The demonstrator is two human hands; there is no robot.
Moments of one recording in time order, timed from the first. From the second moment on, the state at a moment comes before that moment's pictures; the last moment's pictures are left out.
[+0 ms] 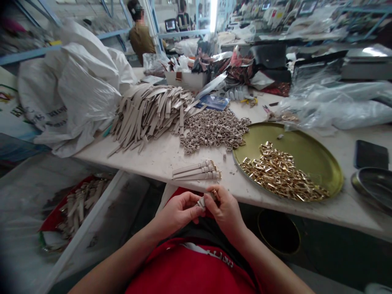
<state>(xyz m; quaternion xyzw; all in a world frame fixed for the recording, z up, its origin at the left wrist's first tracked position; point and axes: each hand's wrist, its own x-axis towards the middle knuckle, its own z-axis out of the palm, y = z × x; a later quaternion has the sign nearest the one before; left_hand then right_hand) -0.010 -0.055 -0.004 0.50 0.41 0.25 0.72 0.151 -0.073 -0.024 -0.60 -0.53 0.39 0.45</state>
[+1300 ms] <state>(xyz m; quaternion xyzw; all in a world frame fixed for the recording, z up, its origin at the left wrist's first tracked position) -0.010 -0.047 -0.004 0.60 0.45 0.08 0.66 0.179 -0.066 -0.018 -0.47 -0.73 0.44 0.23</state>
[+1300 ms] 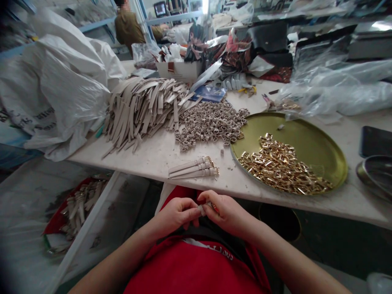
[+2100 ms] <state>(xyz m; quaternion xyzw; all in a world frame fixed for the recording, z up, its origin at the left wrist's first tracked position) -0.006 -0.009 -0.003 0.55 0.41 0.12 0.71 0.179 -0.032 -0.002 -0.45 -0.70 0.48 0.27</state>
